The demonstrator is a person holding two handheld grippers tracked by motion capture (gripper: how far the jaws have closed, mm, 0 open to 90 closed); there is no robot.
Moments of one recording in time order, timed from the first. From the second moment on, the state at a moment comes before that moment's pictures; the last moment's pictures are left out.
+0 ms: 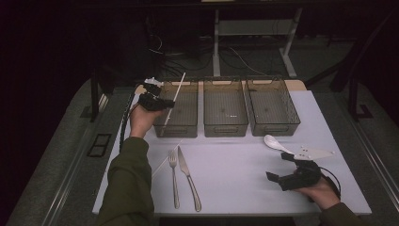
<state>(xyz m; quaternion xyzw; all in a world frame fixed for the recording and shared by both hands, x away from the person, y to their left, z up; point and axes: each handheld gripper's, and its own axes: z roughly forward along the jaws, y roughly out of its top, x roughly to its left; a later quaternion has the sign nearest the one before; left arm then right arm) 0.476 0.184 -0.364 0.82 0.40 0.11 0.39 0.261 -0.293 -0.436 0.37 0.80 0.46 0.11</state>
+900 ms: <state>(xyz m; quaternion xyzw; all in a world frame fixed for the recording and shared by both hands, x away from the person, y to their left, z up) 0.493 0.172 -0.386 0.81 0.45 0.13 0.36 0.260 -0.294 -0.435 0.37 0.80 0.47 0.11</state>
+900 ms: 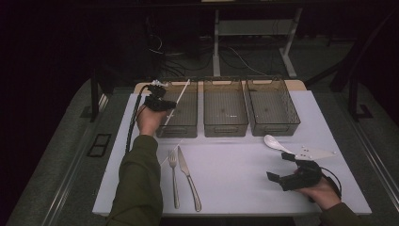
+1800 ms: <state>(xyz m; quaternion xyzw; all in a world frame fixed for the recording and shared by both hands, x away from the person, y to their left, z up) 0.445 0.181 -0.337 0.82 0.38 0.13 0.41 0.260 -0.294 -0.435 0.37 0.80 0.47 0.11</state>
